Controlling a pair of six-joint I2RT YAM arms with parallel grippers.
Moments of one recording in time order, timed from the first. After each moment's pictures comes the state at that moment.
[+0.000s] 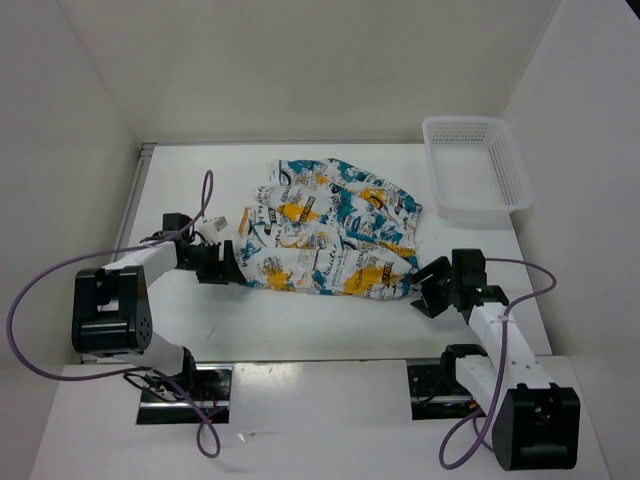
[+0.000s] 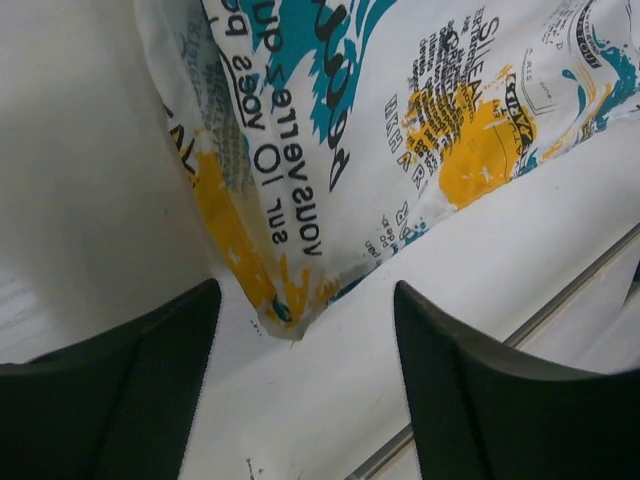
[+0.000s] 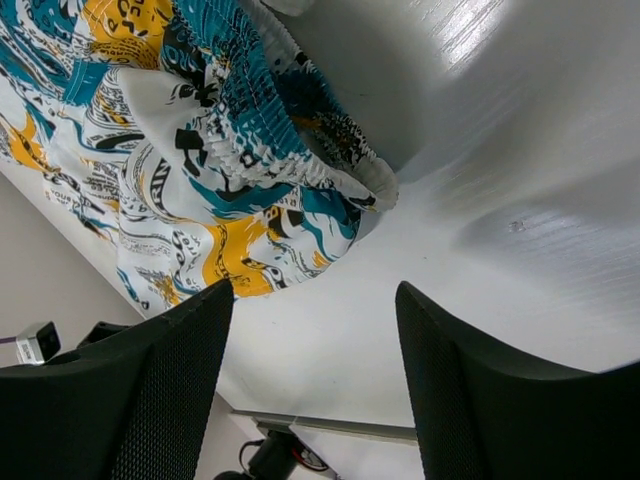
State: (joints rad) left arm 0.11 1.50 0.74 -0.48 0.66 0.07; right arm -0.01 0.85 0.40 -0.53 -0.28 1.11
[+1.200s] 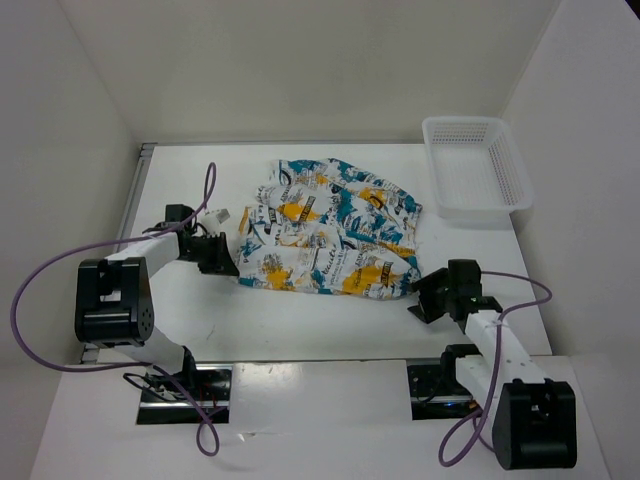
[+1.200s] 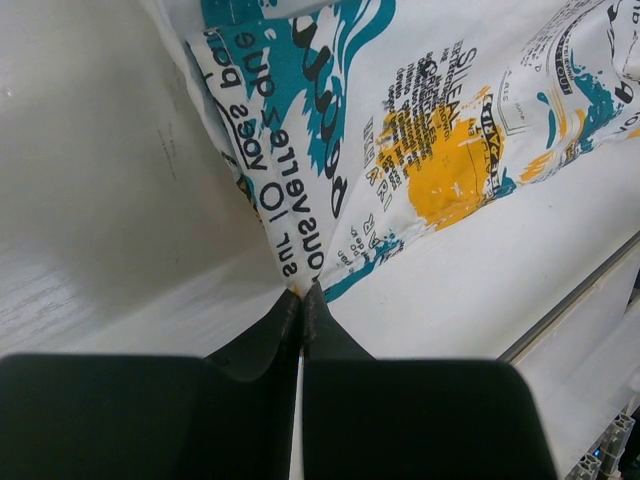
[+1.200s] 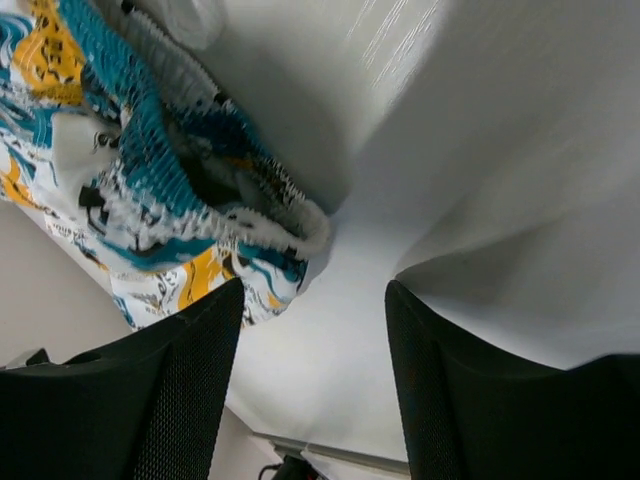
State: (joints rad) left arm 0.09 1.57 0.83 -0.48 0.66 0.07; right arm -0.01 0.84 0.28 -0.41 -0.26 1.20
